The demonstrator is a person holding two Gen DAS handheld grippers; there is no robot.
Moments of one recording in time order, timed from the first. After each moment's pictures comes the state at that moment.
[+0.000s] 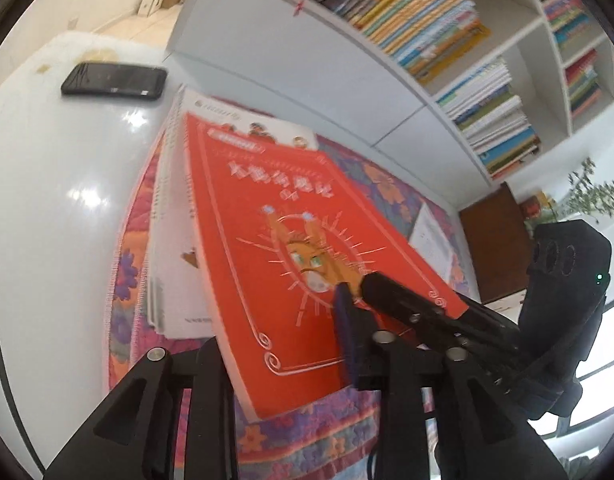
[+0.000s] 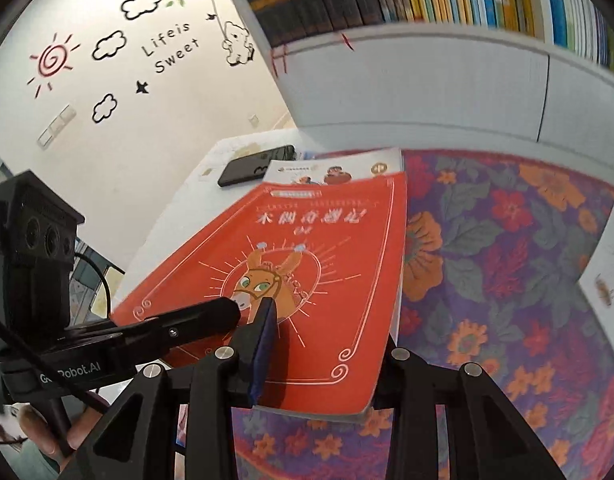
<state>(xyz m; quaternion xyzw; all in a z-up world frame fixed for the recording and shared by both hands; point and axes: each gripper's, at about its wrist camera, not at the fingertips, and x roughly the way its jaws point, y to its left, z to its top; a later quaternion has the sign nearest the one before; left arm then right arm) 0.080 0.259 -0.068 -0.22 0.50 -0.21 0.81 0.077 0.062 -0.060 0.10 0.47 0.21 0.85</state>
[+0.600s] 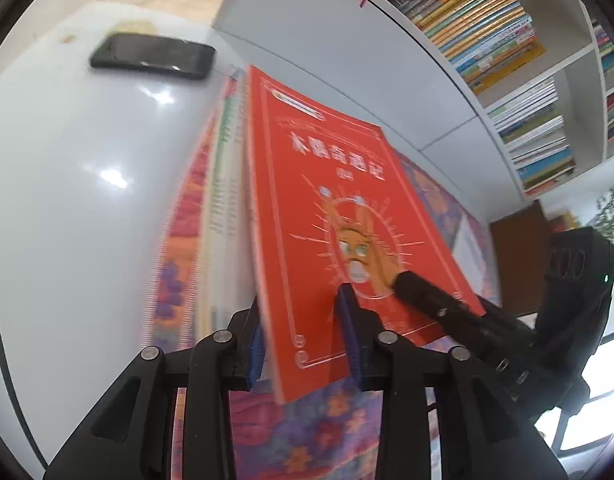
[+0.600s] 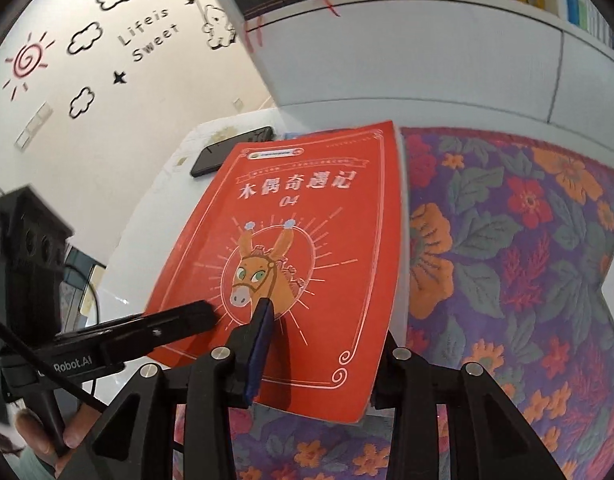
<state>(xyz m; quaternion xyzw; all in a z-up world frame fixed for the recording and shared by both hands) 0.101 0.287 -0.096 -0.22 0.53 -0.15 0.81 0.117 0.071 -0.092 0.09 0.51 0.19 0.84</state>
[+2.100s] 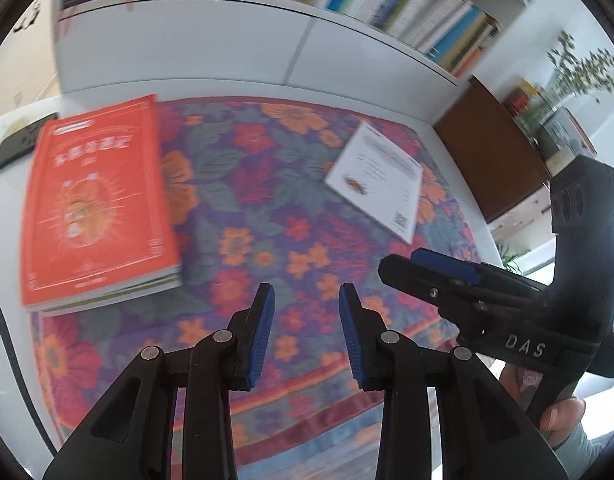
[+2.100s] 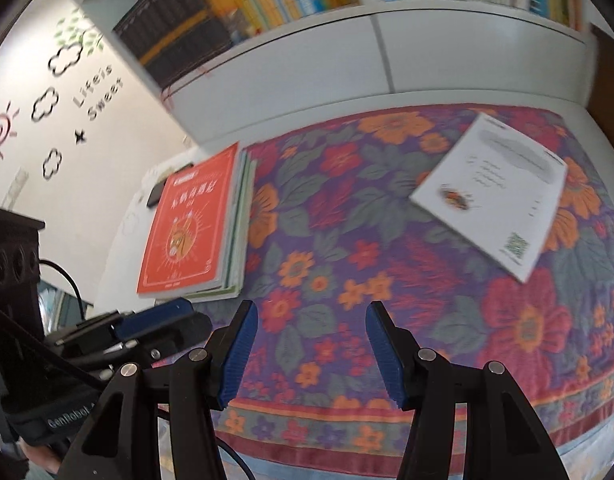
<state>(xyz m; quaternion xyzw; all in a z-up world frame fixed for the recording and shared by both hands) 0.026 0.066 -0.034 -0.05 0.52 -0.26 0.81 -0.004 -0.117 -0.045 0.17 0.50 0.09 0.85</state>
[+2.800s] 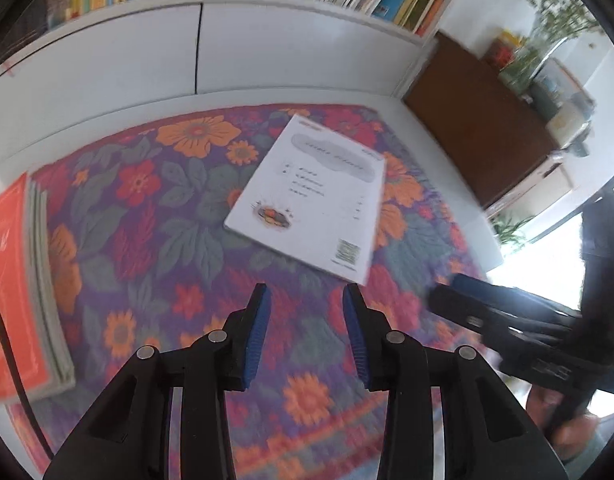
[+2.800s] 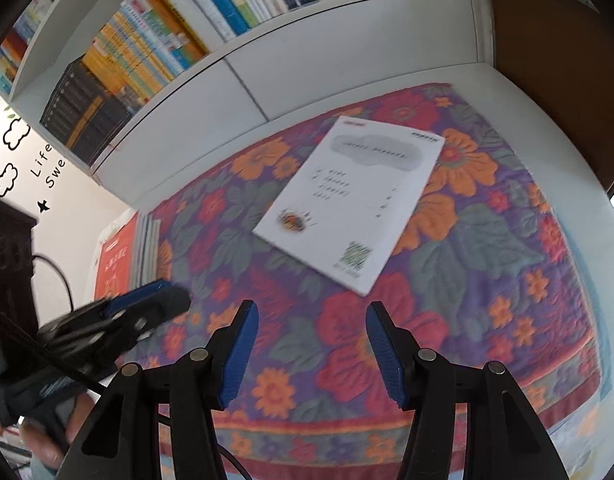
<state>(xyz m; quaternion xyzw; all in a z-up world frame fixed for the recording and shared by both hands) 0.078 -0.084 -0.056 0.02 0.52 -0.28 0.81 -0.018 -0.278 -0.066 0.23 0.48 0.01 0.85</state>
